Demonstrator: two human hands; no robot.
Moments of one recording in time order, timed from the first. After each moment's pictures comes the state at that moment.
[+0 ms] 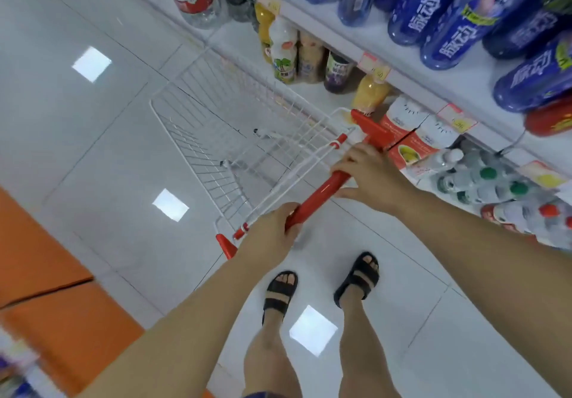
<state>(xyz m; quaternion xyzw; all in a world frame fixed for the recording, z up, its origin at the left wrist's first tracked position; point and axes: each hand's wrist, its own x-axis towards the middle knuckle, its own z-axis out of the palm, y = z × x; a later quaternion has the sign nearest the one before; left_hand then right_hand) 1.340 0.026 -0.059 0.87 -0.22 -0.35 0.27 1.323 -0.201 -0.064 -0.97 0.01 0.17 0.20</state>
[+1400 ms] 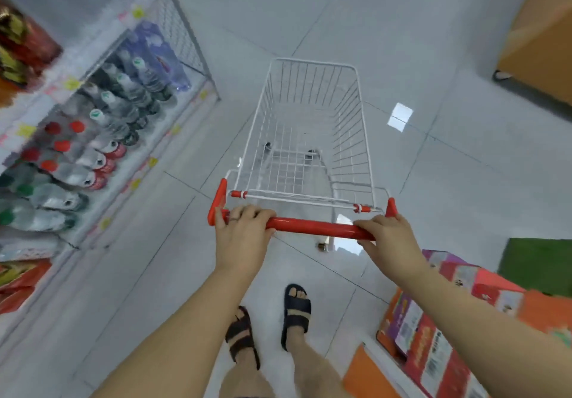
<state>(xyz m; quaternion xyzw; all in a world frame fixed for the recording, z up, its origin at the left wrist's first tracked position) 0.757 -0.090 -0.059 0.44 -0.88 -0.16 -0.08 0.542 0.058 -0.049 -0.50 0.83 -0.04 0.23</state>
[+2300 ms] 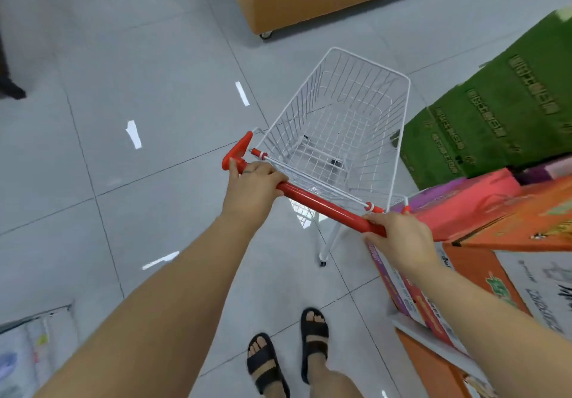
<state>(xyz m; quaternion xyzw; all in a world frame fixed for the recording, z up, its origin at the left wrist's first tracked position) 0.284 -0.112 -0.072 -0.11 -0.98 -0.12 -0.15 0.349 0.146 -0.055 0.01 0.98 -0.11 0.18</state>
